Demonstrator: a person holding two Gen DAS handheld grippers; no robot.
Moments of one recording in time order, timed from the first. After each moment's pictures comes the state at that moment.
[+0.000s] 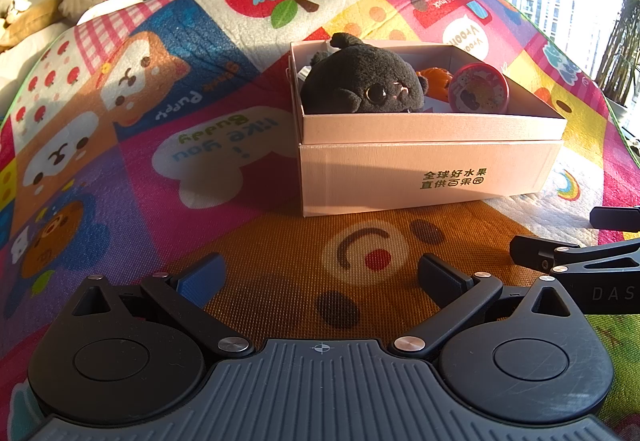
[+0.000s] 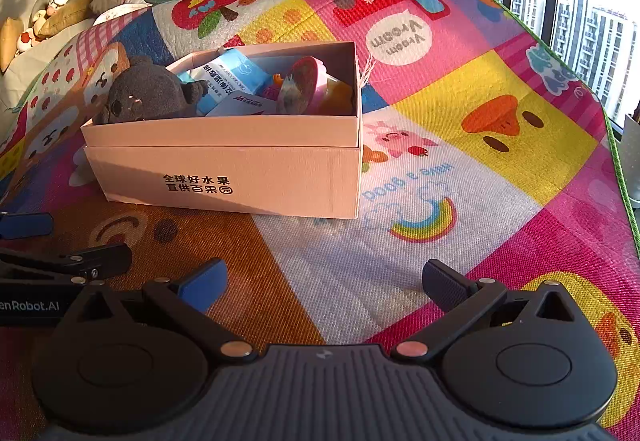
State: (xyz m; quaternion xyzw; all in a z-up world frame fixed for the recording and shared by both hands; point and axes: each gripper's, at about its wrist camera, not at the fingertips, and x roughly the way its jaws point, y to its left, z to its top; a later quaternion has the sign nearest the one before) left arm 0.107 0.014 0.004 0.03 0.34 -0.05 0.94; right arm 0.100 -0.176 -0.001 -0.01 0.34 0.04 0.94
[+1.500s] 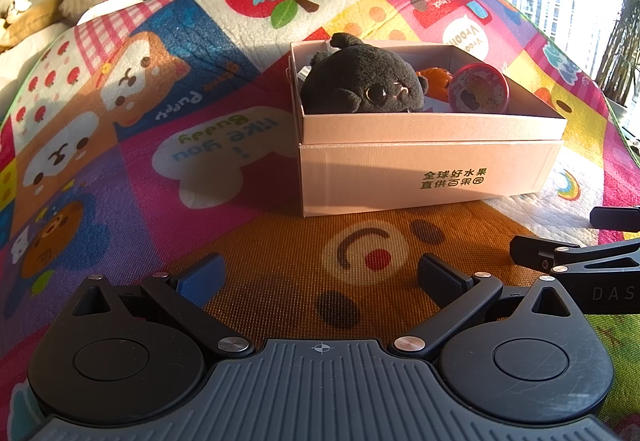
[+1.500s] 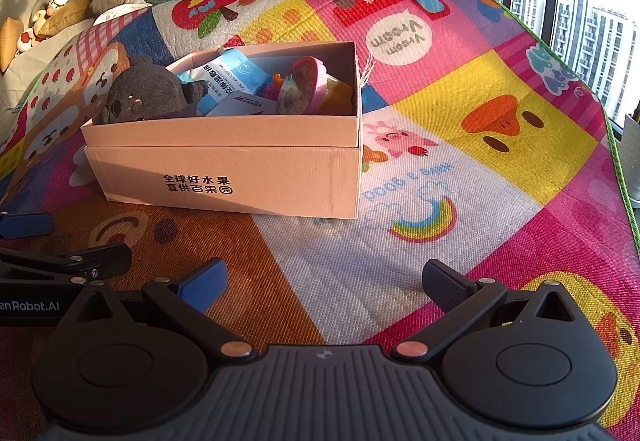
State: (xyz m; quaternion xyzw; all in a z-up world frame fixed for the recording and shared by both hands) left arm 0.107 0.015 0.004 0.03 0.34 -0.05 0.94; right arm 0.100 -0.176 -0.001 -0.01 0.34 0.04 0.94
